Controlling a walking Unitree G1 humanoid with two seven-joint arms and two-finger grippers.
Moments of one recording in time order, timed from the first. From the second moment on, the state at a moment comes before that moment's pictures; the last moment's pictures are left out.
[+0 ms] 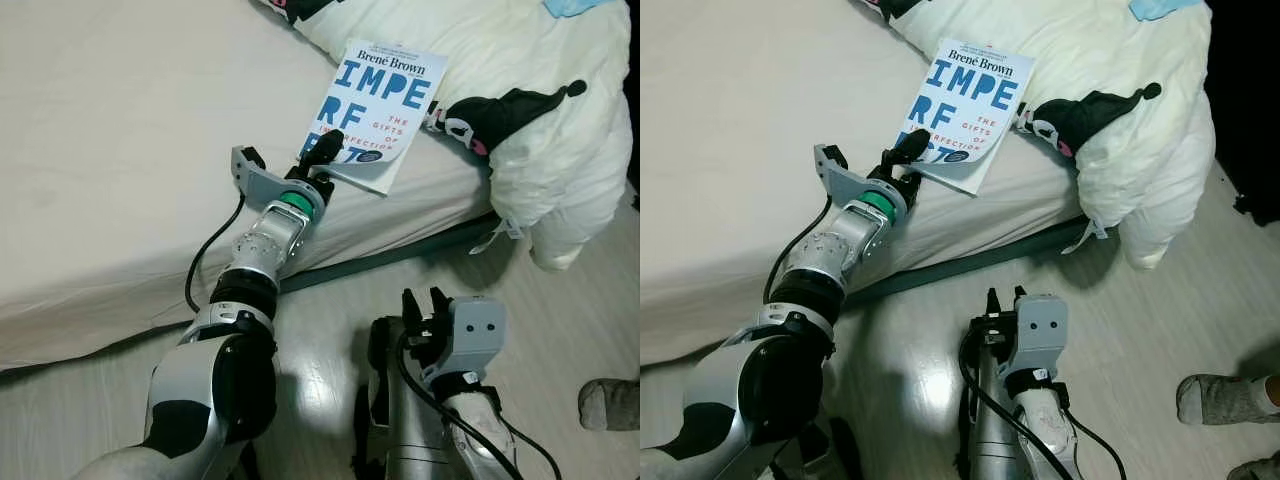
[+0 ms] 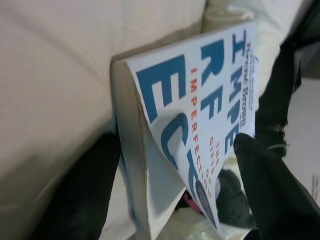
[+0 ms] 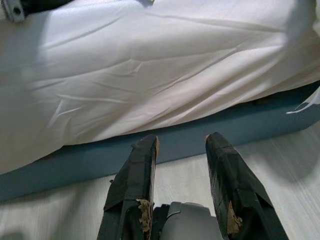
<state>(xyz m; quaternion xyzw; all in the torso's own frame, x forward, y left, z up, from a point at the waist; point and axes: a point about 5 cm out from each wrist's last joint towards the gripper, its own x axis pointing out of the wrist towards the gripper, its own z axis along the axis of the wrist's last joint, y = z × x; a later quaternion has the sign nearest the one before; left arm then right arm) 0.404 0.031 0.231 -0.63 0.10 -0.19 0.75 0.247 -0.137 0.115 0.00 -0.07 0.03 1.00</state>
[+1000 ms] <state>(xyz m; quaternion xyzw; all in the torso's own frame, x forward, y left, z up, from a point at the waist) 0.392 0.002 0.269 -0.52 0.05 -0.35 0.77 0.247 -0.139 0.119 0.00 -0.08 0.01 1.00</state>
